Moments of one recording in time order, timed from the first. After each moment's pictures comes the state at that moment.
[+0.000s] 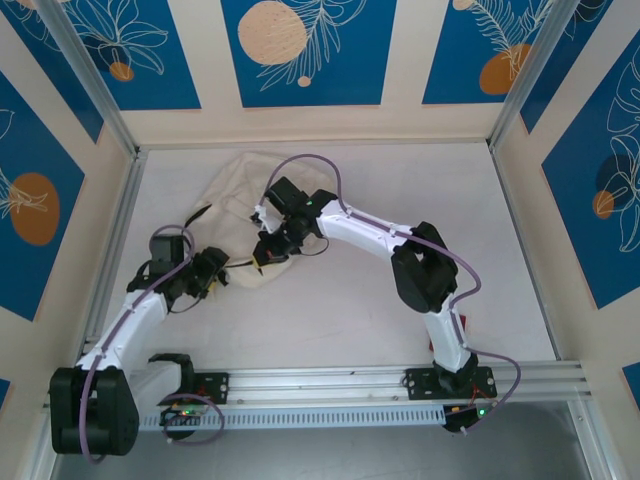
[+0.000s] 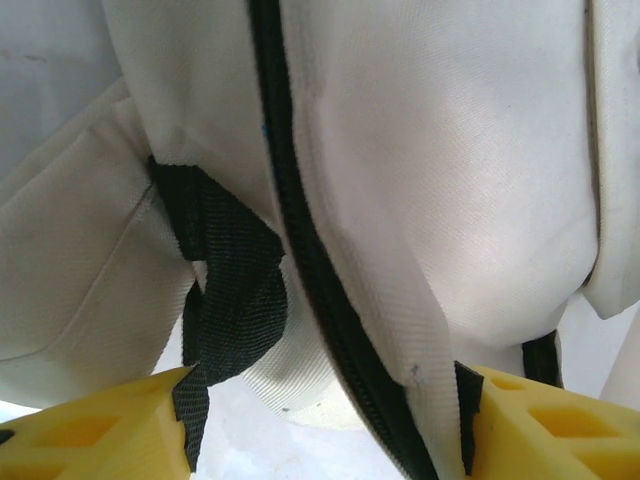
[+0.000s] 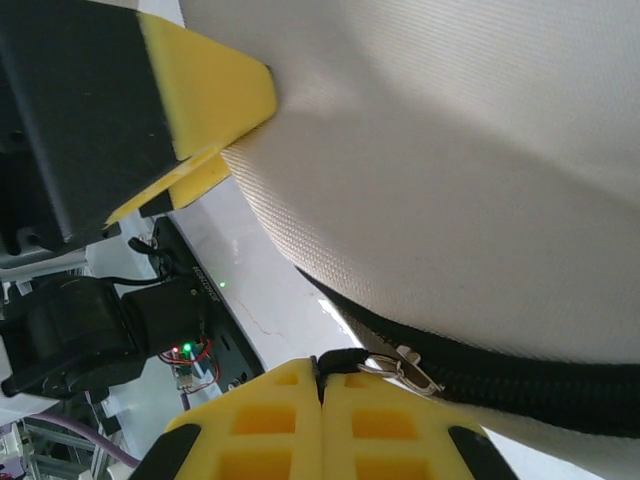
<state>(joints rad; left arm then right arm) -0.03 1.02 0.53 -0.41 0.32 -0.98 0.85 2.09 1.77 -0.78 -0.67 0.44</state>
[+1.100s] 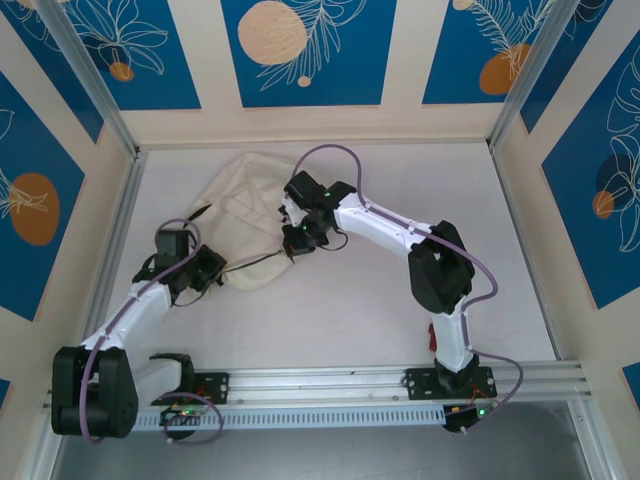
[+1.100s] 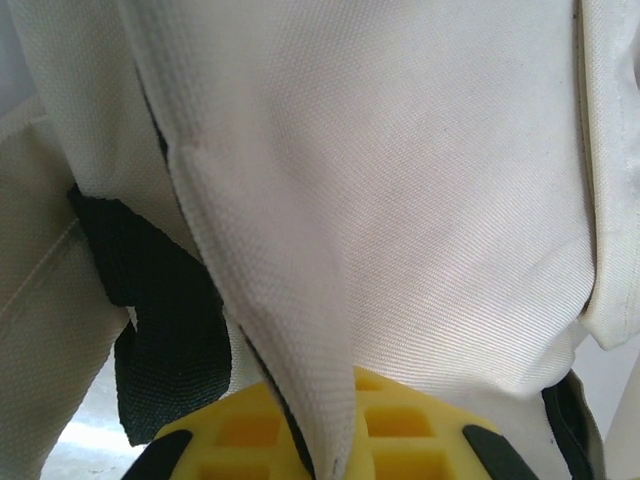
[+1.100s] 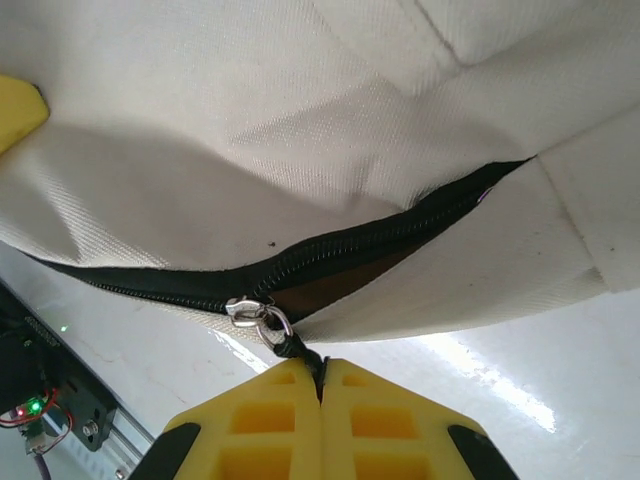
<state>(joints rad) -0.05 1.11 0.55 -0.35 0.28 -0.95 0.76 2.00 1.70 -0.92 -0.34 0.39</state>
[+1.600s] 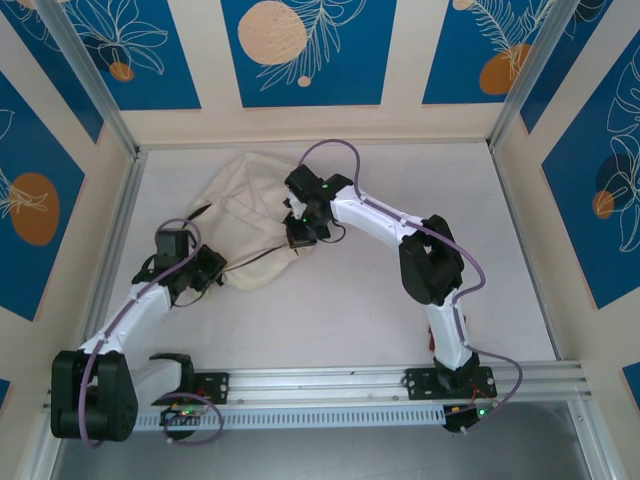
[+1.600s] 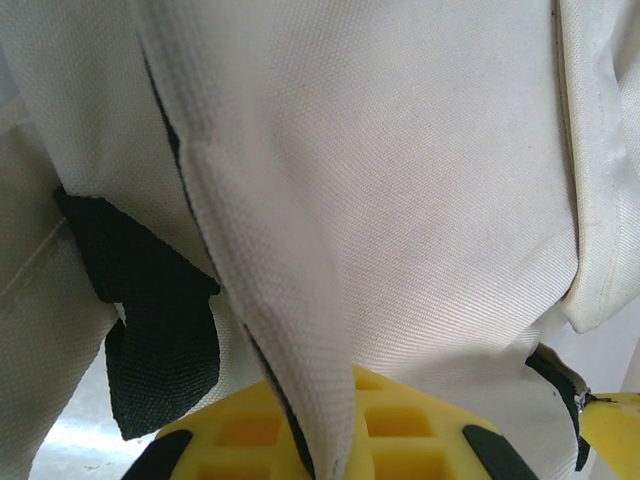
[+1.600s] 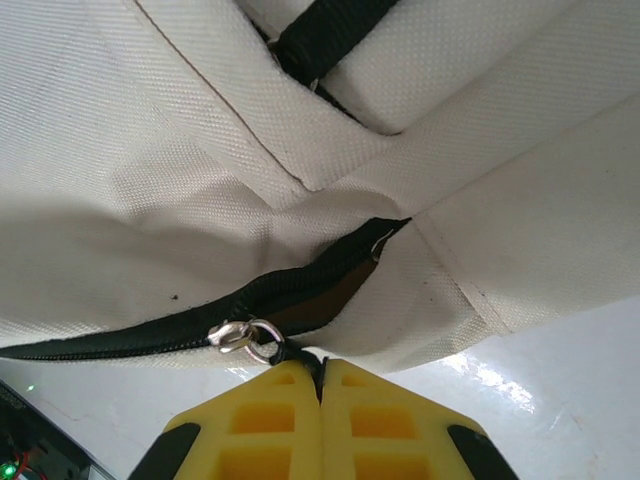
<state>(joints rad) -0.05 1.09 0.55 -0.36 0.29 -0.93 0.72 2.09 1.81 -0.97 -0.28 0.43</state>
